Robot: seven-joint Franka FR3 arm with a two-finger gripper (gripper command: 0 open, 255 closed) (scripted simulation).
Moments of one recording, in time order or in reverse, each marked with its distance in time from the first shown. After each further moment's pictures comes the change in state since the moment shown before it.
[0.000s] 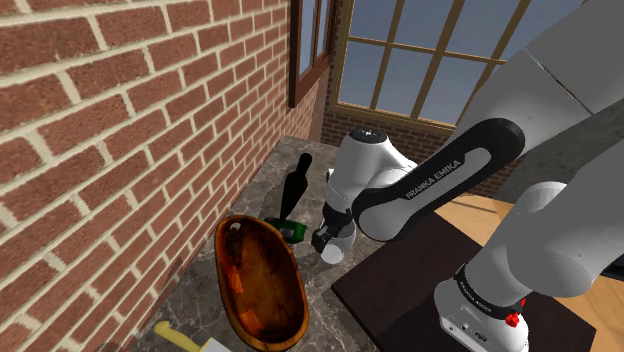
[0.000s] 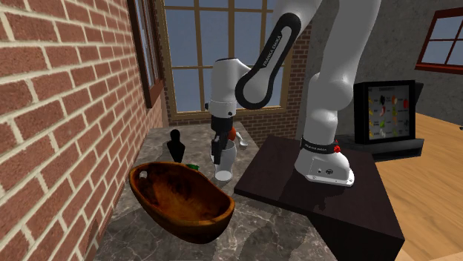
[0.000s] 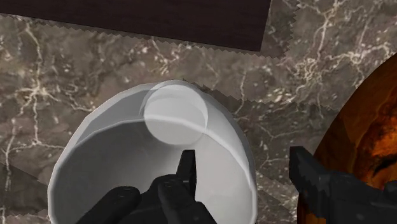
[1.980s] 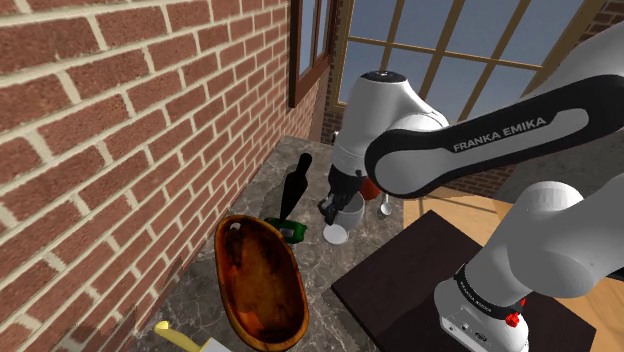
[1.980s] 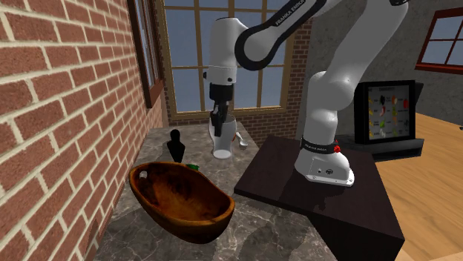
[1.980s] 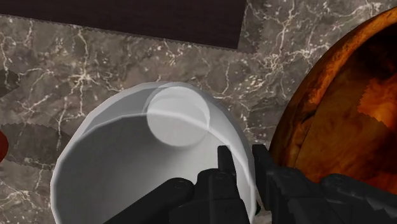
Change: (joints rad) arm 0.020 -0.300 -0.058 0.085 0.007 -0.383 -0.005
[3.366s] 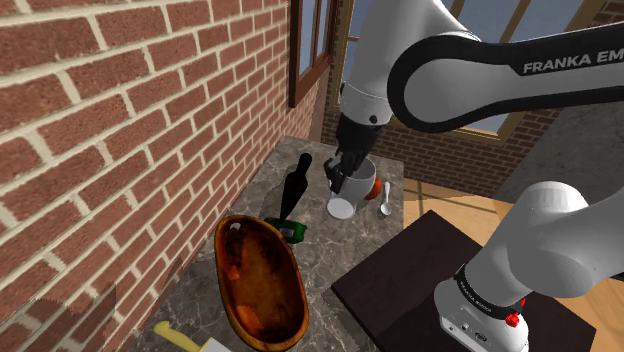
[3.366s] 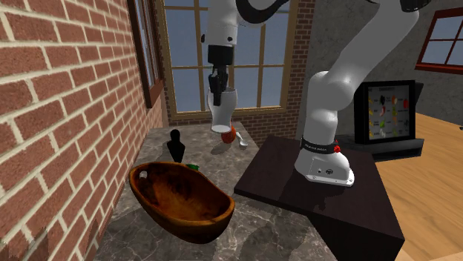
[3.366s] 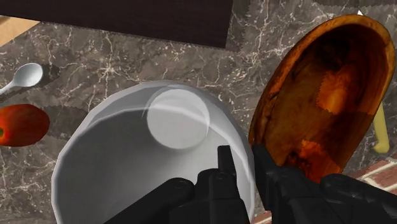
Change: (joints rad) arm -0.009 -0.145 -0.055 0.187 -0.042 -0.331 0.021
